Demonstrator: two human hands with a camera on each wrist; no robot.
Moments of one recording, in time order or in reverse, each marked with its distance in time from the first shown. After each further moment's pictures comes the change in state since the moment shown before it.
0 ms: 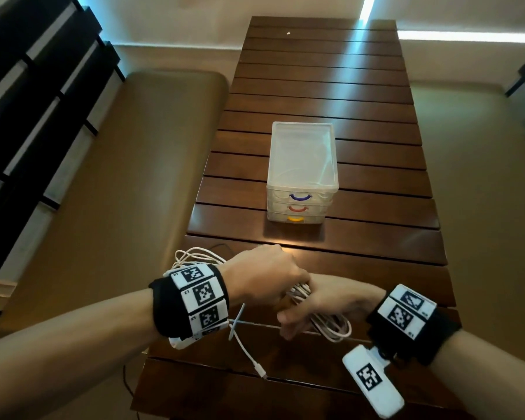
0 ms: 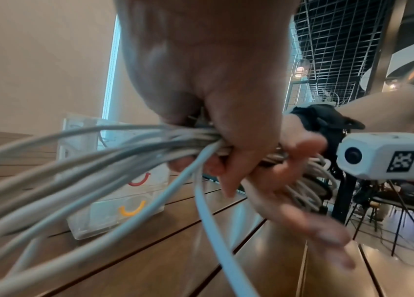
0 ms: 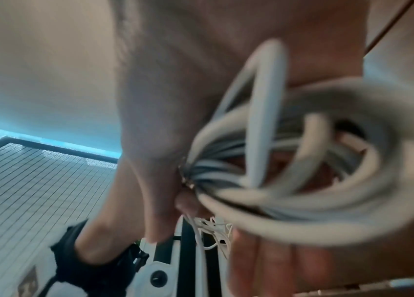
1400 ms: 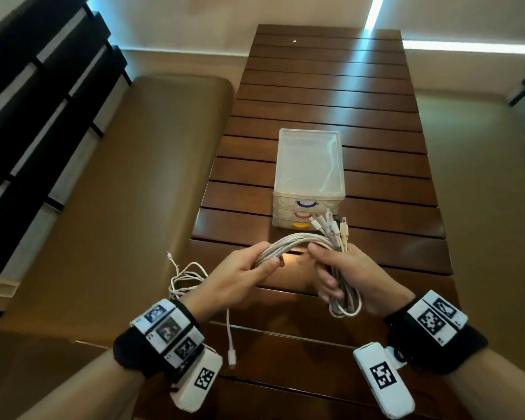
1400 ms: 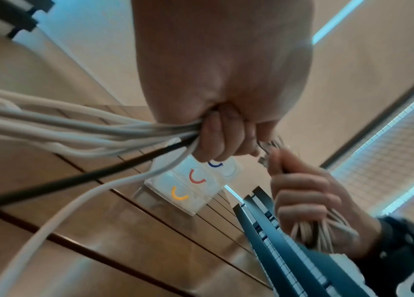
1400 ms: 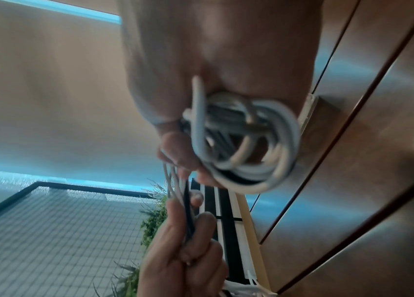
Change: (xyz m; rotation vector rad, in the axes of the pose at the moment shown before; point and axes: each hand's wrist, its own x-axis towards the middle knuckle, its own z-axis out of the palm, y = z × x) left_hand -0.044 -0.021 0.043 -1.127 0.520 -0.301; right_hand -0.010 -0.004 -0.015 0.436 0.416 -0.461
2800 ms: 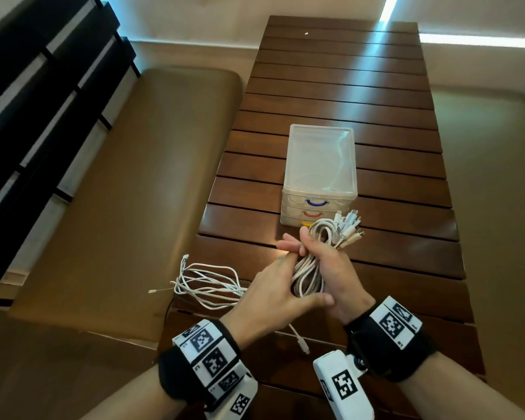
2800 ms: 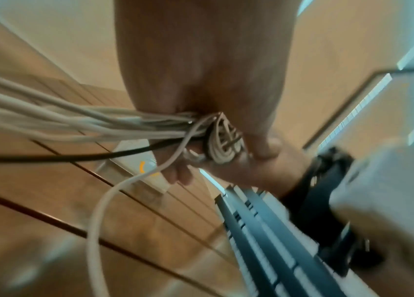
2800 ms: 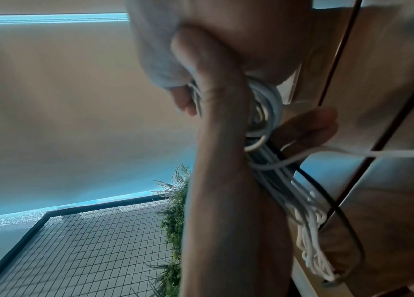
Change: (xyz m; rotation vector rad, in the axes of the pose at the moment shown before) left_hand 0.004 0.011 0.051 0.246 0.083 -0.082; right_hand 0.030 0.016 0.047 0.333 0.294 -0.008
